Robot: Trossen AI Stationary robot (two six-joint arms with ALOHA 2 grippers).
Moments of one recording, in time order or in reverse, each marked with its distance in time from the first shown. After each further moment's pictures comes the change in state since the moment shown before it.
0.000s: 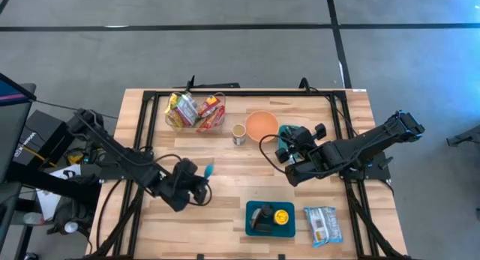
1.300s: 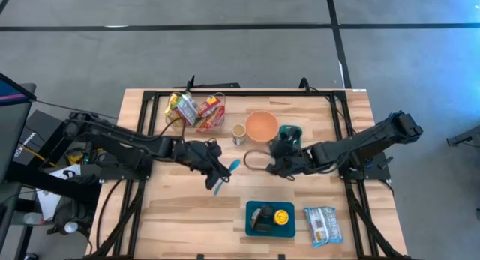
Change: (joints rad) left arm 0.448 -0.013 0.001 0.452 0.692 0.718; right arm -0.103 0.018 -0.247 0.653 -0.275 -0.782
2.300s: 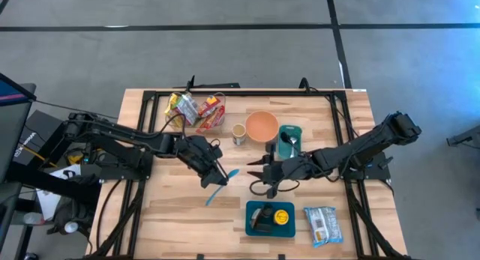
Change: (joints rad) left arm 0.058 0.000 0.000 0.002 0.351 -0.177; right arm 0.063 0.019 -0.050 0.608 -0.427 -0.670
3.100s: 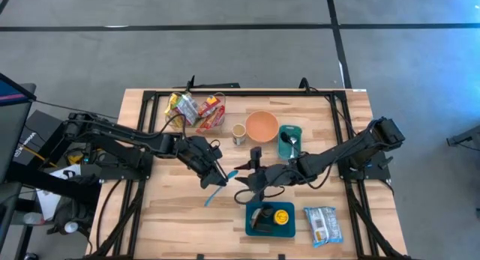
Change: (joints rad) left arm -0.004 0.000 0.000 -0.016 0.004 -0.004; right arm -0.004 0.193 0.146 0.038 0.001 -0.114
